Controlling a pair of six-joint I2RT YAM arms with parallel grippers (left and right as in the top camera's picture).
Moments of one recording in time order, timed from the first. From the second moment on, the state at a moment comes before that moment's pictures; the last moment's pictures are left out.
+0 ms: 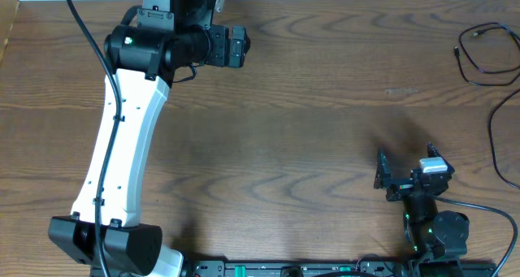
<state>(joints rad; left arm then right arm) -0.19 1.68 1.84 -1.02 0.28 -0.04 0.09 0.01 0.01 -0.07 -0.02 0.01</state>
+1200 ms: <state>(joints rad) -0.05 0.31 0.13 -0.03 0.22 0.24 0.09 0.01 0.01 -0.07 -0.02 0.01</state>
